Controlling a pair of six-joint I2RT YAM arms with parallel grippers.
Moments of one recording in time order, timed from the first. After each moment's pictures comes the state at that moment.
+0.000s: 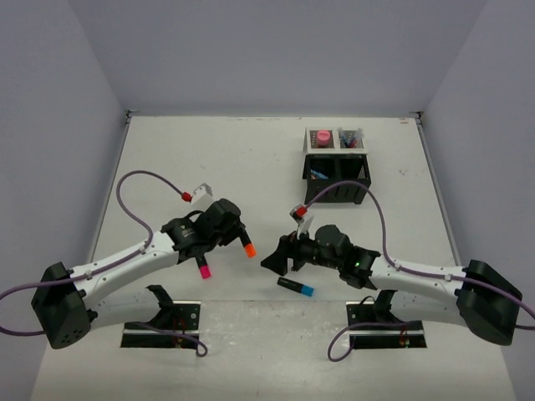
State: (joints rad) left arm -0.86 1.13 0.76 -0.55 -0.43 -1.32; right arm 0.97 1.06 0.40 0.30 -0.19 0.65
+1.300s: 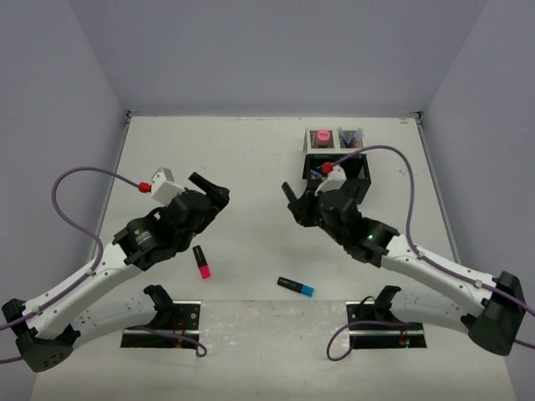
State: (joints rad) left arm -0.86 0.89 0.97 -0.78 -0.66 -1.37; right arm 0.91 1.06 0.79 -0.16 0.33 0.67
